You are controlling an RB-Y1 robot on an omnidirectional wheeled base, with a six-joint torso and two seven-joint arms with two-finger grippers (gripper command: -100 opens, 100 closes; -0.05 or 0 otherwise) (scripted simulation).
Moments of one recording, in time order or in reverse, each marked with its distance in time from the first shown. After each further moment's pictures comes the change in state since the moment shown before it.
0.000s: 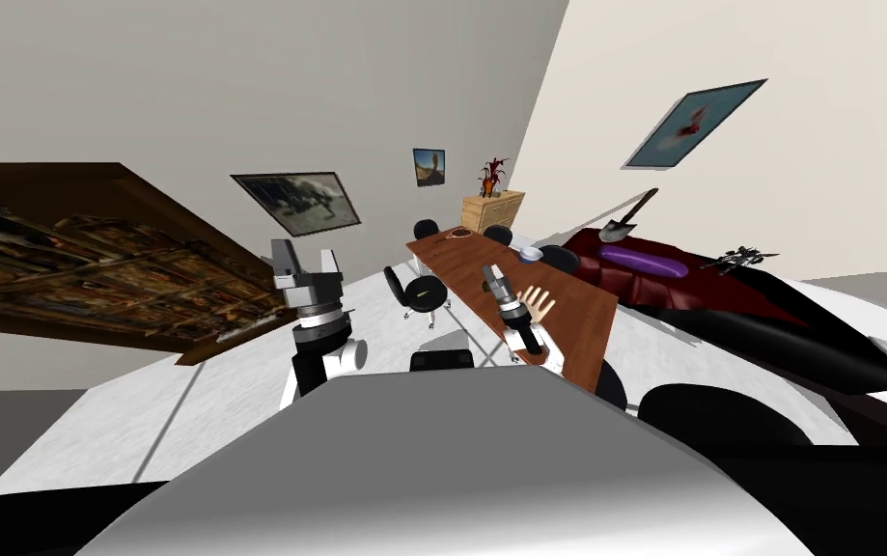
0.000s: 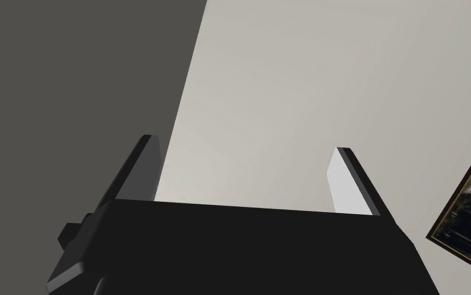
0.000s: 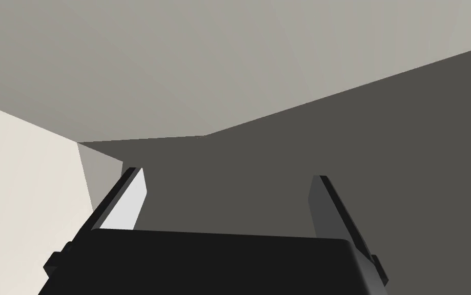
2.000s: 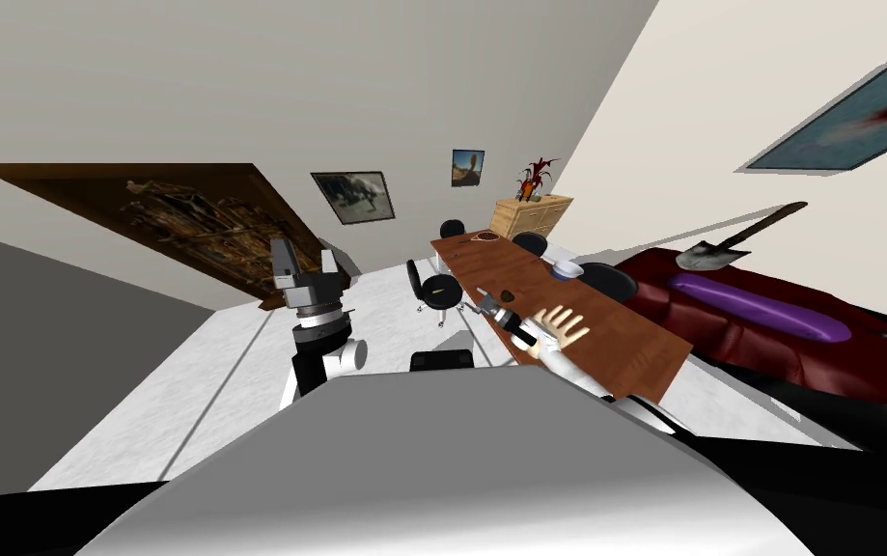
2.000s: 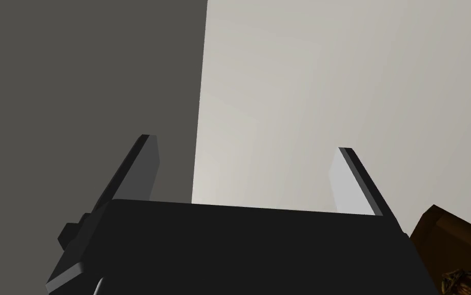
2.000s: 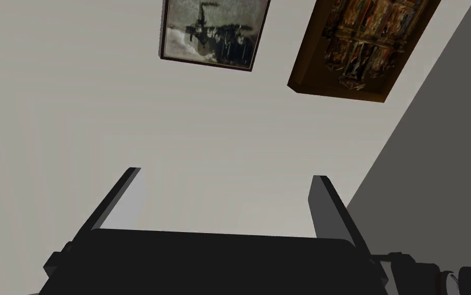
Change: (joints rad) left arm 0.000 0.000 0.000 0.000 0.000 0.000 0.000; right arm -0.236 -0.285 0.232 0.551 0.241 -0.118 0.462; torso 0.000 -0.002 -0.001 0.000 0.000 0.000
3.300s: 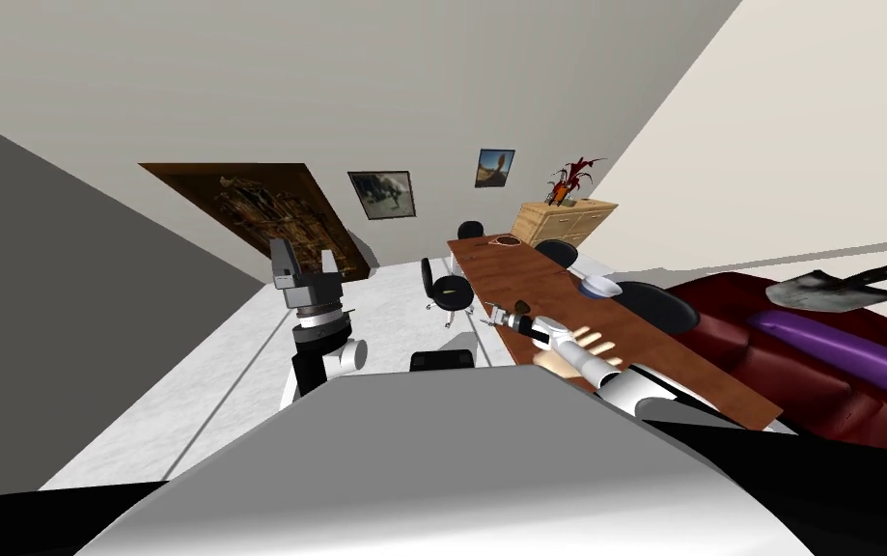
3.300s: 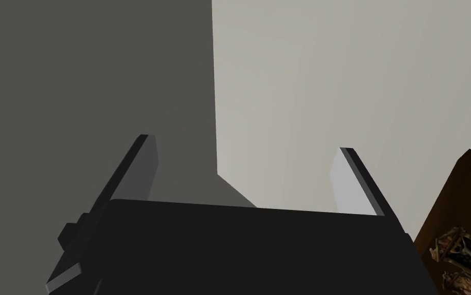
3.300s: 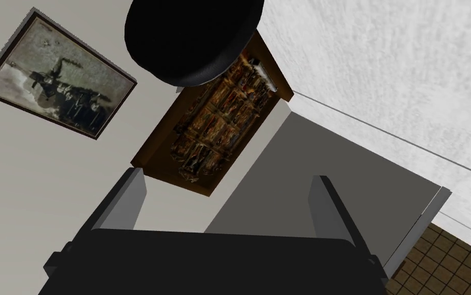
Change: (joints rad) left arm 0.000 0.000 0.000 0.000 0.000 0.000 0.000; right arm -0.165 -0.160 0.170 0.385 0.162 -0.074 0.320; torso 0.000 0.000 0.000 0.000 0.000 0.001
